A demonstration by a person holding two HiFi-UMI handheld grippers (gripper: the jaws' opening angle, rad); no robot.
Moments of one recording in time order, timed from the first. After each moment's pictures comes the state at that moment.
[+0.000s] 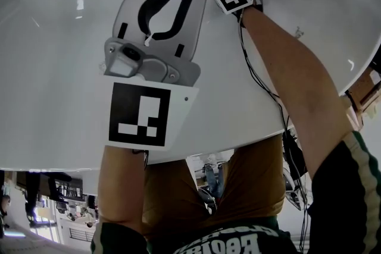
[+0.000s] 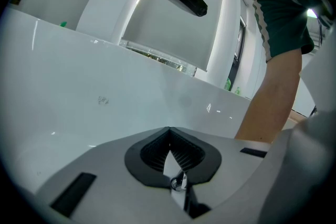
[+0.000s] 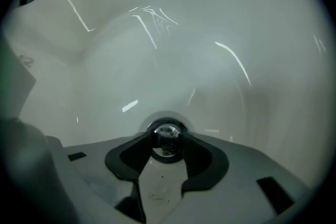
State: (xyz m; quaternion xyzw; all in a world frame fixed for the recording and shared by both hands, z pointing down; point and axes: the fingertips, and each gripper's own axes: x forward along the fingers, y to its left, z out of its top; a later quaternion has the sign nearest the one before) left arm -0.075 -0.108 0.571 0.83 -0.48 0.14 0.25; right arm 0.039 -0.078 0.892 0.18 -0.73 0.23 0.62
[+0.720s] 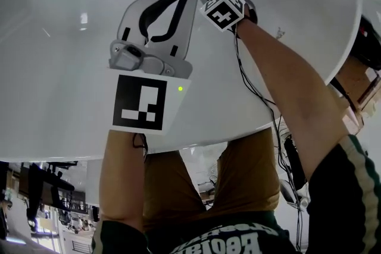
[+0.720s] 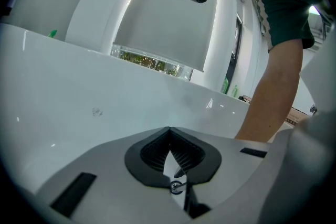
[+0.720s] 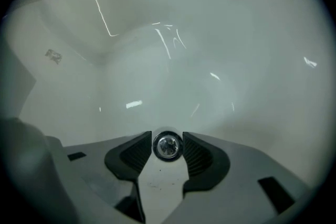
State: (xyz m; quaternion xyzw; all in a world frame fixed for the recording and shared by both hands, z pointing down) left arm -0.063 -0.116 0.542 0.83 -0.47 0.16 0.24; right arm 0.023 -0.080 0.832 0.11 -0.77 0.16 0.61
